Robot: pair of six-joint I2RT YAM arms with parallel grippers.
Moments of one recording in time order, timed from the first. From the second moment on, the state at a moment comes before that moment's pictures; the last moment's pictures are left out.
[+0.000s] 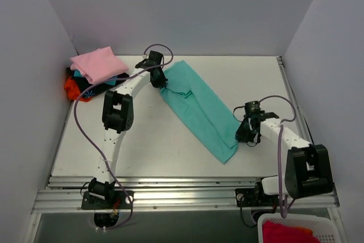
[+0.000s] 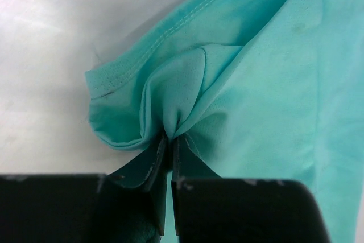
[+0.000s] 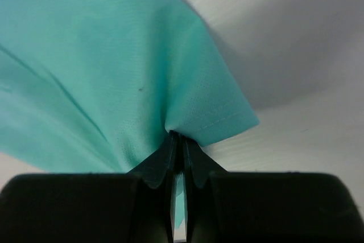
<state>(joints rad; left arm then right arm) -0.35 2.49 2.18 -0.67 -0.06 -0.70 0.11 1.35 0.69 -0.59 0.02 0.71</state>
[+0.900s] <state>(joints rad) -0.34 2.75 2.48 -0.37 0.46 -0.75 0.81 1.52 0.74 -0.41 0.01 1.04</state>
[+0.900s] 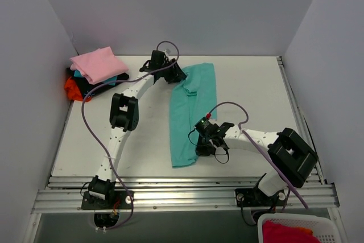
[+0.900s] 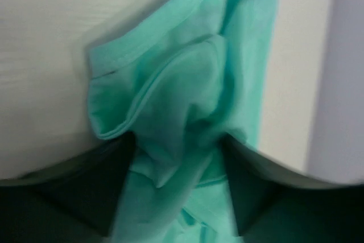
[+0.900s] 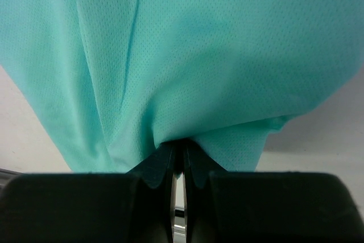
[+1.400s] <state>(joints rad) -0.23 2.62 2.51 -0.38 0.45 -0.74 0.82 1.52 1.02 -0.74 0.20 1.04</state>
